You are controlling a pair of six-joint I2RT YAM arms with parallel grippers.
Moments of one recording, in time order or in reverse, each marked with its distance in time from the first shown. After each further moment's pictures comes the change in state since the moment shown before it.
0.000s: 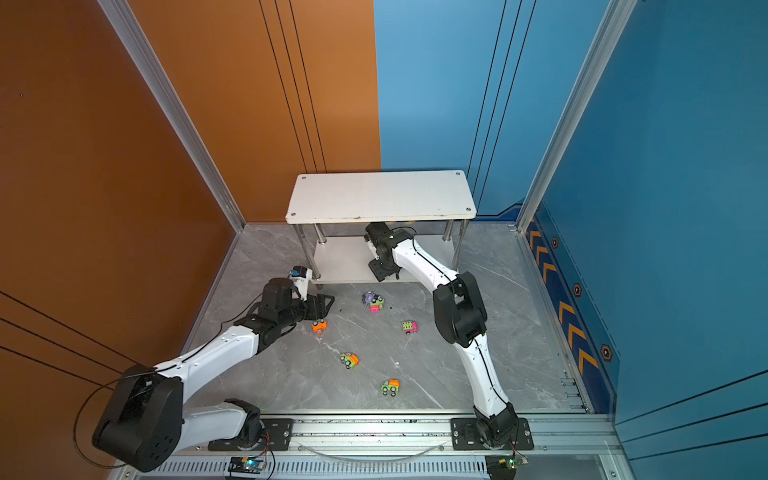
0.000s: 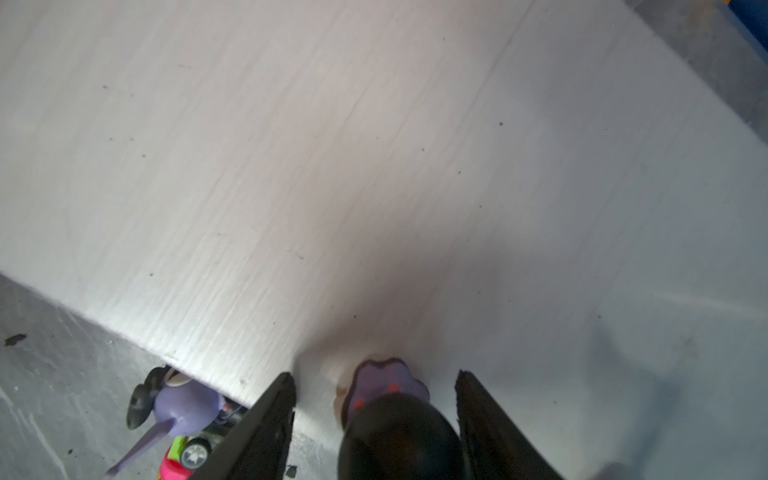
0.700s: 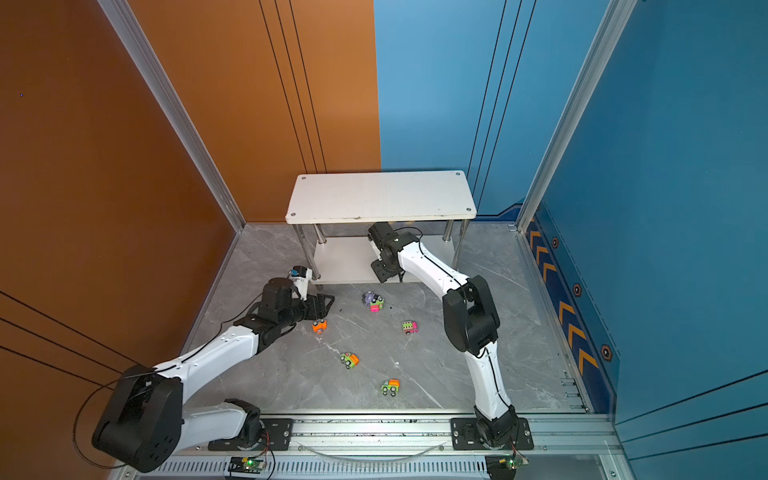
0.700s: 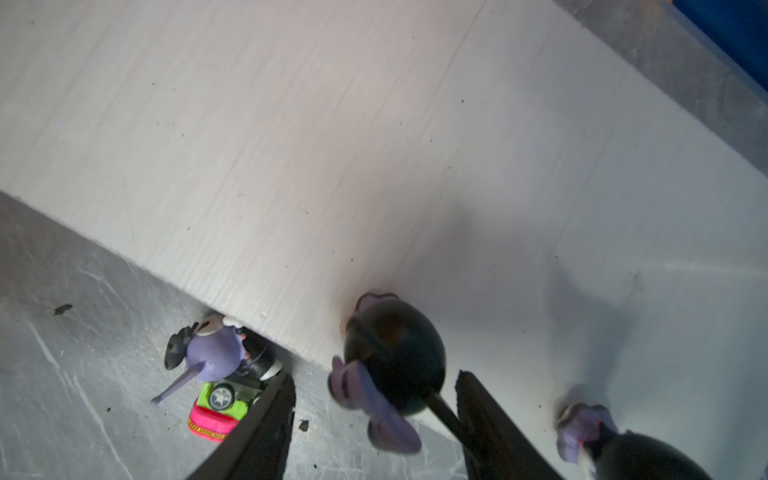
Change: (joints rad) left arm 0.000 -0.005 0.000 0.000 0.000 -0.003; right arm 0.014 -0.153 -0.166 0.055 0.010 0.047
